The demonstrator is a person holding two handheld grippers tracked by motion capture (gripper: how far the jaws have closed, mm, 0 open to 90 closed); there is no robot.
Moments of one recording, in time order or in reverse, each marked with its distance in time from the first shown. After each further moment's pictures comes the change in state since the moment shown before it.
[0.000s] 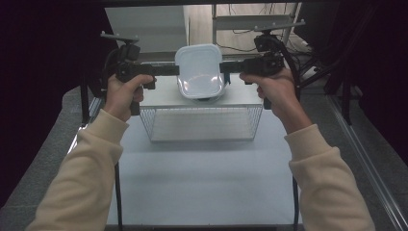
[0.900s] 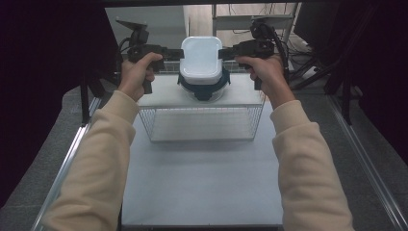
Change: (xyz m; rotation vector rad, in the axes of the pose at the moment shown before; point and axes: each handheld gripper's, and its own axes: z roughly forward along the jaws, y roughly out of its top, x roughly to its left) left arm 0.051 0.039 0.041 -0.015 0.025 -0.213; right arm -0.066 0.029 0.041 0.028 0.014 0.283
